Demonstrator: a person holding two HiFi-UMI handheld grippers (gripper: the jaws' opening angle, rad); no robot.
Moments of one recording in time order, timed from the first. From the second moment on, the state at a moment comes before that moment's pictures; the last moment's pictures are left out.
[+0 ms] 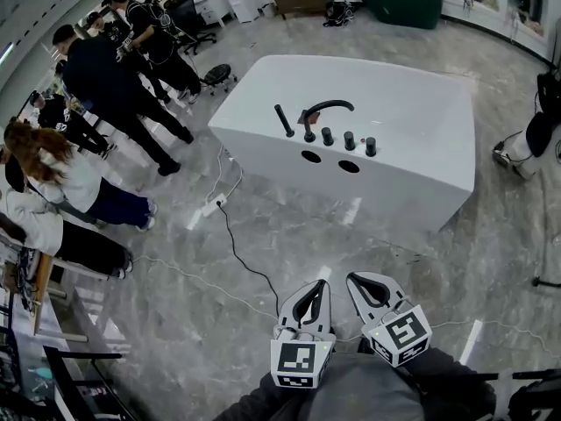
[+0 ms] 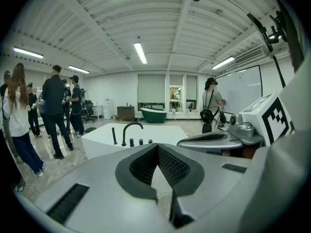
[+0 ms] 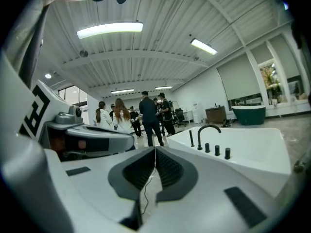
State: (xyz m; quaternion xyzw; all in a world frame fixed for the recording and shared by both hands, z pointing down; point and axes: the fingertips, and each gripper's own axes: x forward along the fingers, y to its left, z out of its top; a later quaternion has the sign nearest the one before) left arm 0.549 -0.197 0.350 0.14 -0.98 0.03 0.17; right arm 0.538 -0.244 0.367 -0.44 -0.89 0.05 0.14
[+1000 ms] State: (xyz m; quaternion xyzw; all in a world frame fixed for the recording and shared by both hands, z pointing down) left arm 0.403 0.011 0.353 0.14 -0.98 -0.02 0.15; right arm 0.391 -0.041 0.359 -0.41 -0.90 0.01 0.14
